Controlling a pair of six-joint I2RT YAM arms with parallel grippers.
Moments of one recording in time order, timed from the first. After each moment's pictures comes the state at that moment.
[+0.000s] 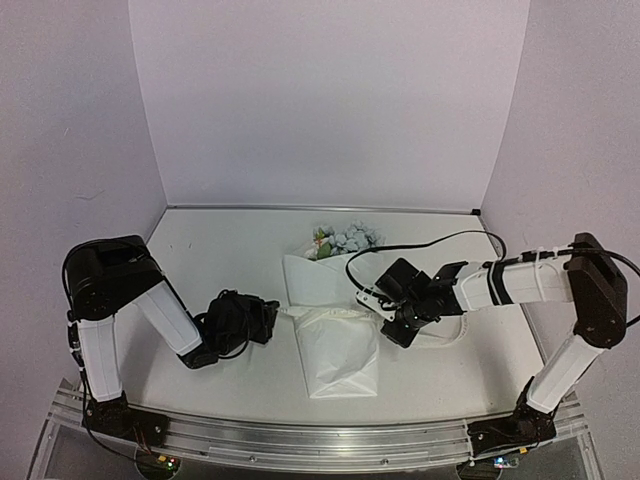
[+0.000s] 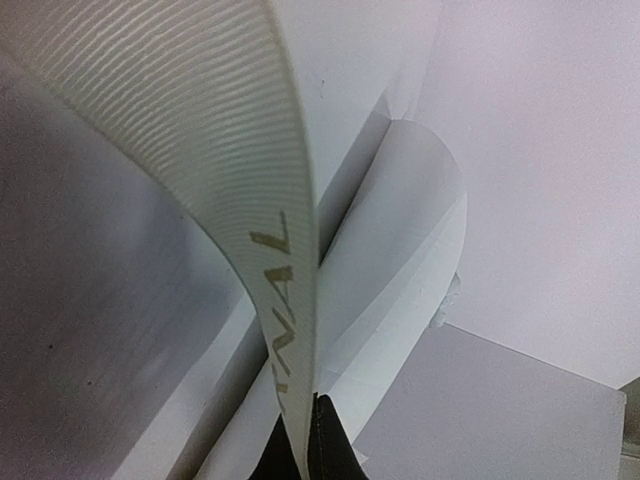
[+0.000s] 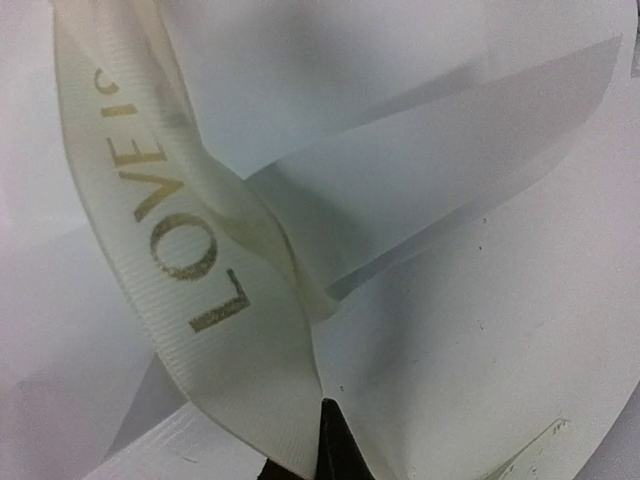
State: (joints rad) left arm -0.91 1.94 0.54 1.03 -0.33 -1.98; right arm 0.86 1.66 0.95 -0.47 0.25 -0.18
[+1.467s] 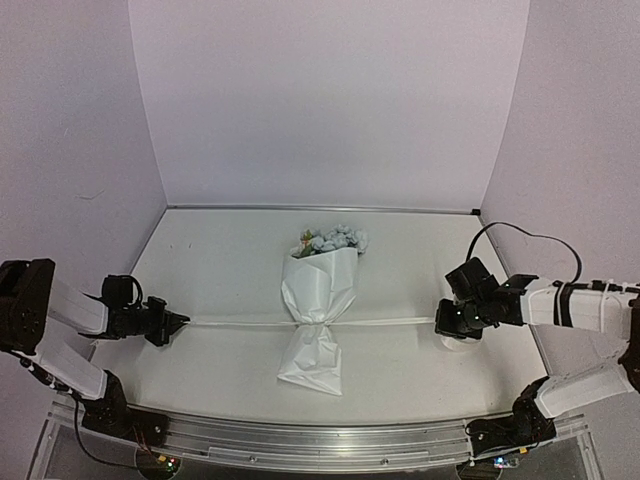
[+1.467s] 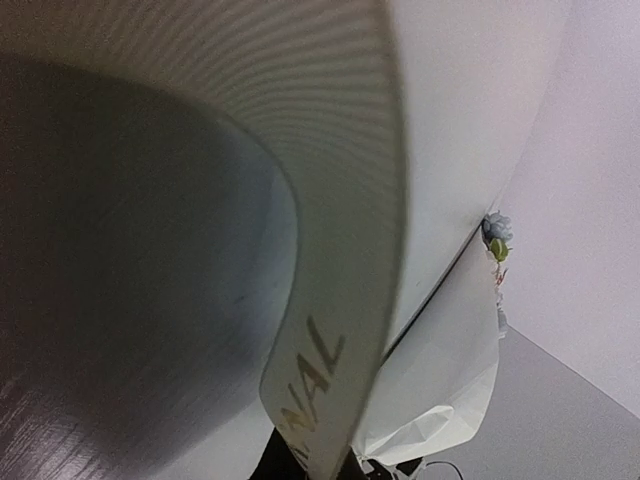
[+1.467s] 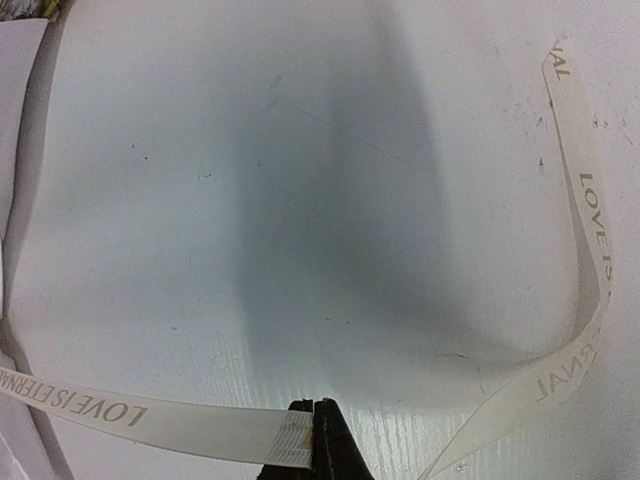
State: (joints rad) left arm 0.07 1.41 0.27 0.31 0.63 -1.31; right arm 0.58 1.26 0.63 -0.47 0.18 0.74
